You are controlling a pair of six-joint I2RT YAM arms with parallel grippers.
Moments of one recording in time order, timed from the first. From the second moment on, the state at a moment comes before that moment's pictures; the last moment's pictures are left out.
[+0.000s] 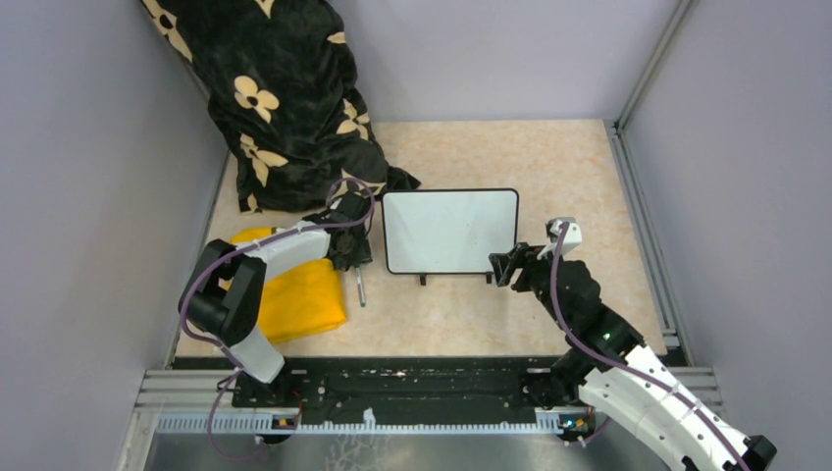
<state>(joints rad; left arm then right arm) -0.51 1.66 0.96 -0.45 -0.24 -0.68 0.67 0.45 0.48 -0.28 0.29 0.47</state>
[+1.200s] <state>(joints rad) -0.54 1.71 1.01 -0.51 -0.35 -0.68 0.67 0.44 0.48 -0.30 0.32 0.47</state>
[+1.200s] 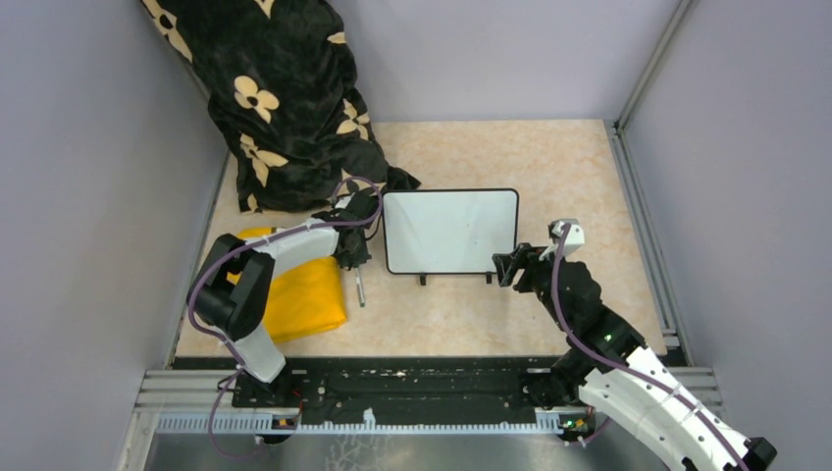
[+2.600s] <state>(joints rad) -0.55 0.77 0.69 -0.02 0.14 -0.56 0.78 0.67 0.54 0.11 -0.09 0.57</state>
